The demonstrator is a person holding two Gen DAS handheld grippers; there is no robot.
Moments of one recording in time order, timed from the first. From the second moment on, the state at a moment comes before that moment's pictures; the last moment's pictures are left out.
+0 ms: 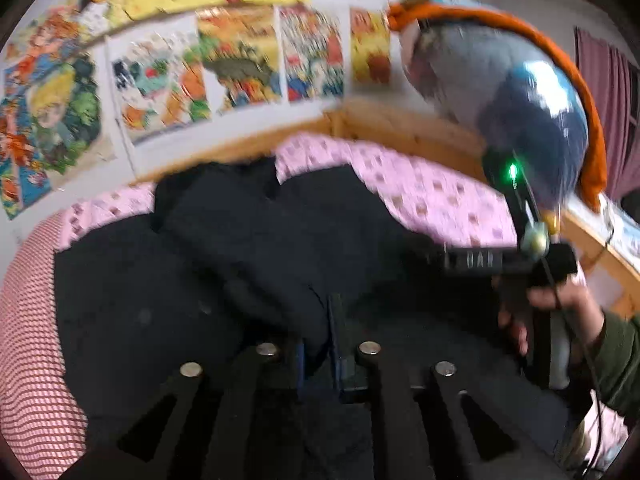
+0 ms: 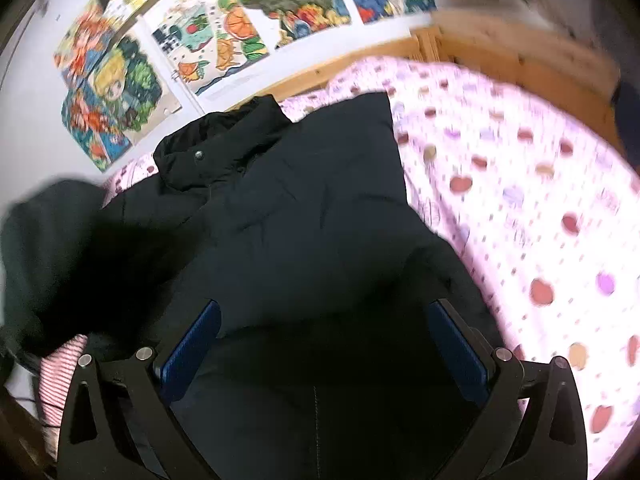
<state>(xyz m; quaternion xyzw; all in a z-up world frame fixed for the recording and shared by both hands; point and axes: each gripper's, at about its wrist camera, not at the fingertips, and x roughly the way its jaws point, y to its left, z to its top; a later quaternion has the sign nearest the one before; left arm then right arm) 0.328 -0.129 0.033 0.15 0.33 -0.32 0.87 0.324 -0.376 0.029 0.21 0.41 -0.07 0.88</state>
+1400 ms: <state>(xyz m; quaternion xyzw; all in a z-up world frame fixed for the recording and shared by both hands) 0.416 0.063 0.036 0.05 0.33 0.00 0.94 0.380 -0.339 0.078 0.13 0.38 -0.02 0.92</state>
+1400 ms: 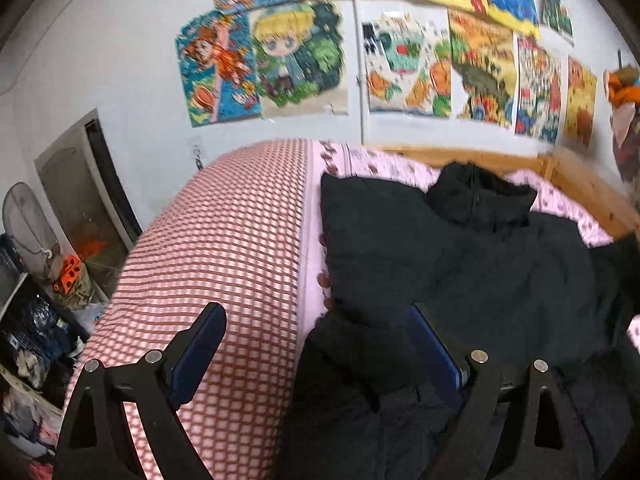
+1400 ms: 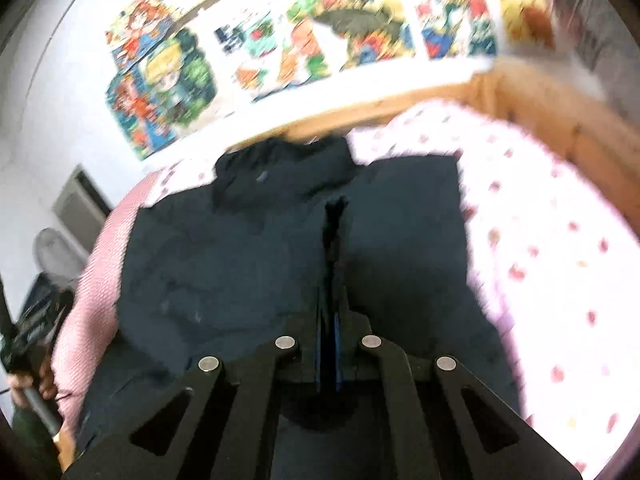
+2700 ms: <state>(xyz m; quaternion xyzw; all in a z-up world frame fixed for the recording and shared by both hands) 0.488 -0.031 -0.072 0.14 0.38 -0.03 0.91 0.441 -0.330 -0.041 0.03 0.42 -0.06 0.91</state>
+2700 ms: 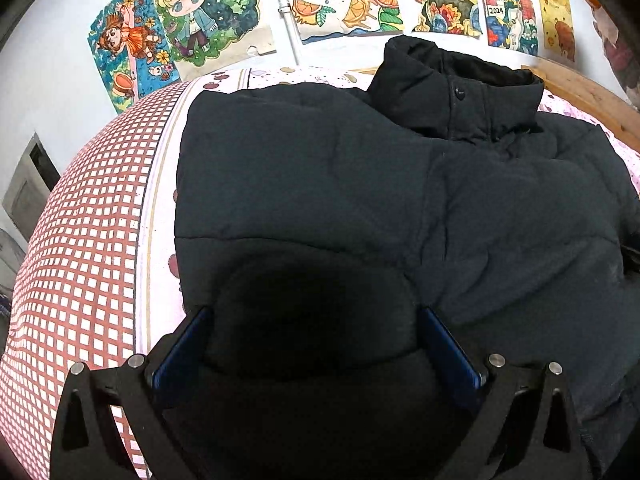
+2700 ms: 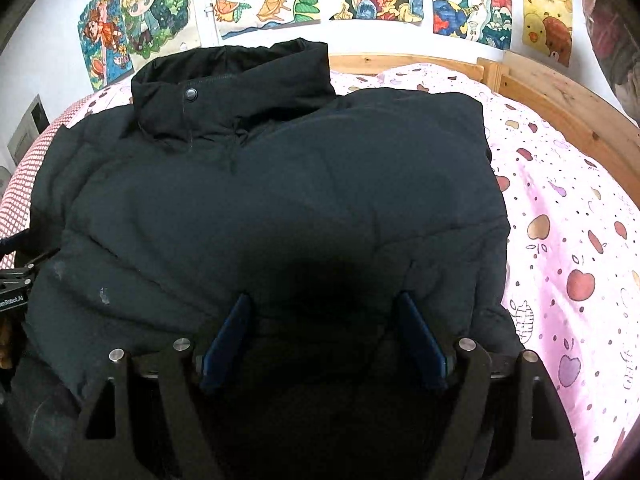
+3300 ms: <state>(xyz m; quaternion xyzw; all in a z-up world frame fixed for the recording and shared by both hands) 0.511 -0.010 -0.019 0.08 0.36 -0.07 0.93 0.438 -0.346 -0.018 0.08 0.41 -0.01 0.91</state>
